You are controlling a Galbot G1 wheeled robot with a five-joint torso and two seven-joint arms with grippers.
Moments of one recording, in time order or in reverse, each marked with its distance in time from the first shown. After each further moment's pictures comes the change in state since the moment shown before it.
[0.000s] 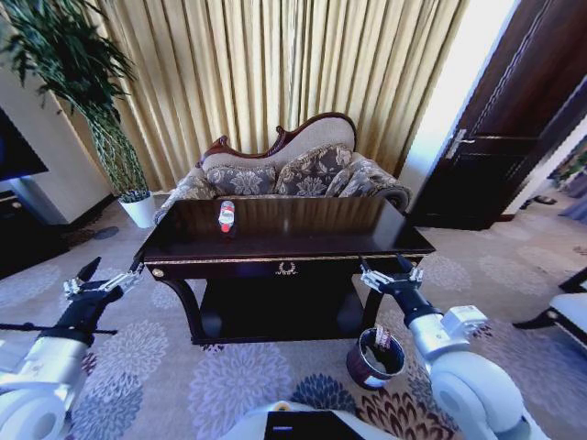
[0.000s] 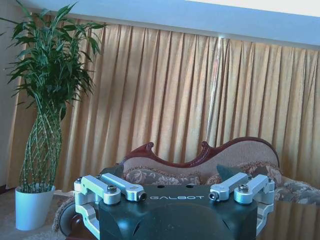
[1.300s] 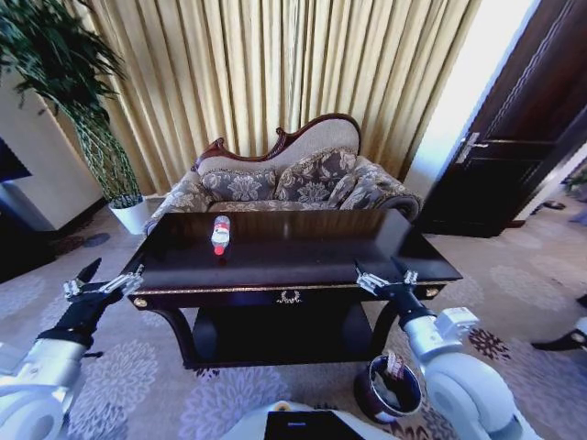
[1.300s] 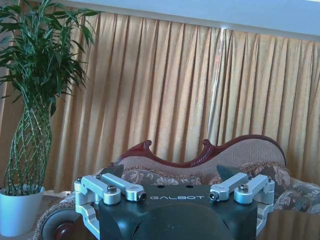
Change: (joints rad) left arm 0.007 -0.012 -0.008 0.000 0.004 0.002 0.024; right arm -0.001 0.002 -0.035 -0.009 -0.015 0.004 -0.002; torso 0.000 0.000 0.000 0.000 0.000
